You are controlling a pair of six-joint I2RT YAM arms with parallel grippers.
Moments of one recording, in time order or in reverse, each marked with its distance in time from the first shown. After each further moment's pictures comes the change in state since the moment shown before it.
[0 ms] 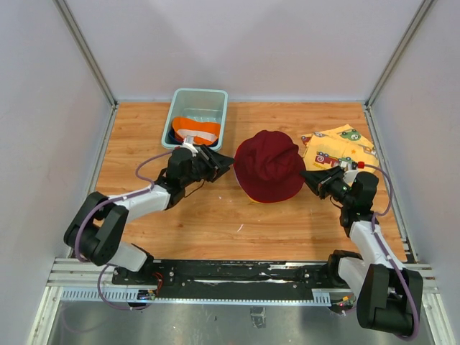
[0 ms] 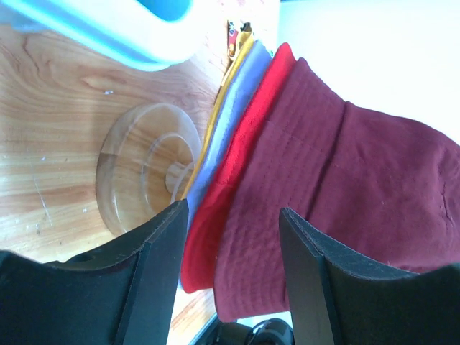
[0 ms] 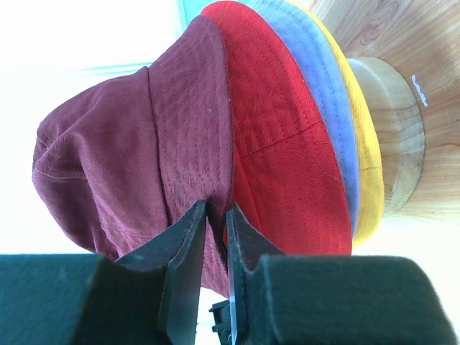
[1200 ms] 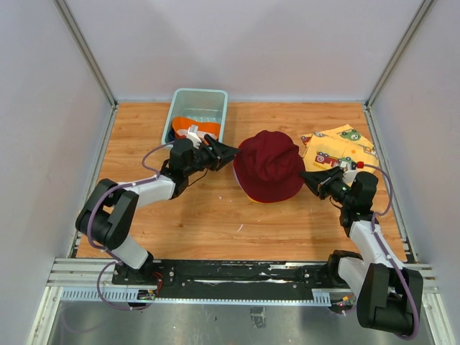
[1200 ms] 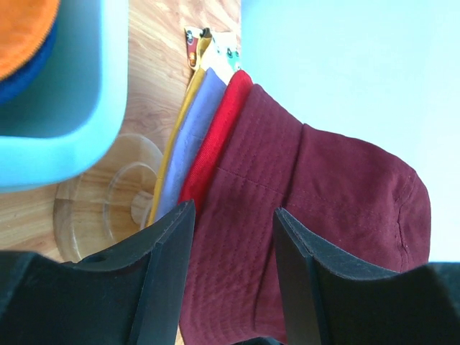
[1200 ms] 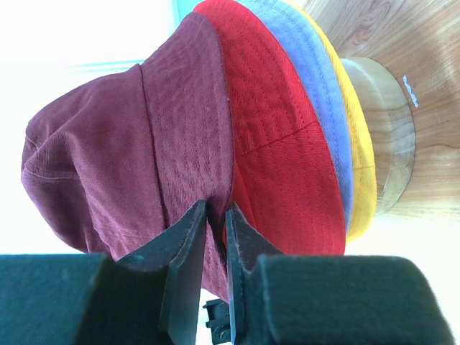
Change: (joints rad) left arm 0.035 0.153 0.121 0.120 0.119 -0.002; right arm 0.000 0.005 0.001 -0.014 -0.001 -0.033
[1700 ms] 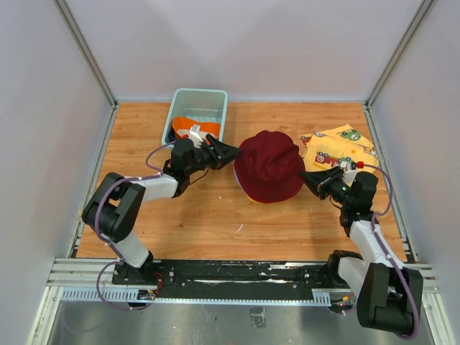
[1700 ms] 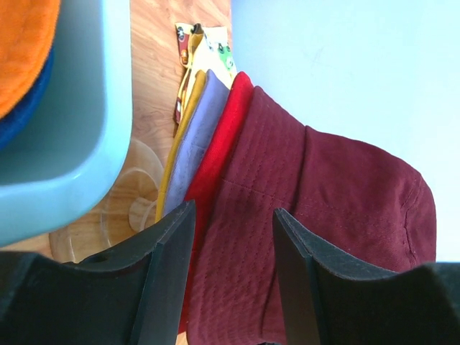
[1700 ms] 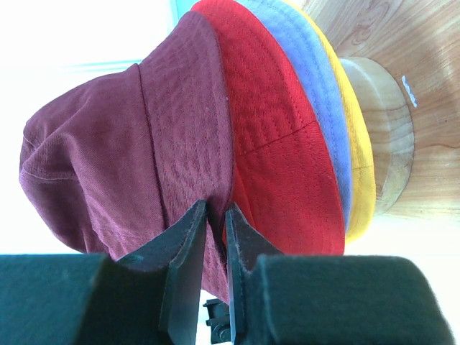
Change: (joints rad) left arm 0.016 0.068 0.002 0.092 0.047 -0.008; right arm 0.000 0.002 0.000 0.000 0.000 -0.003
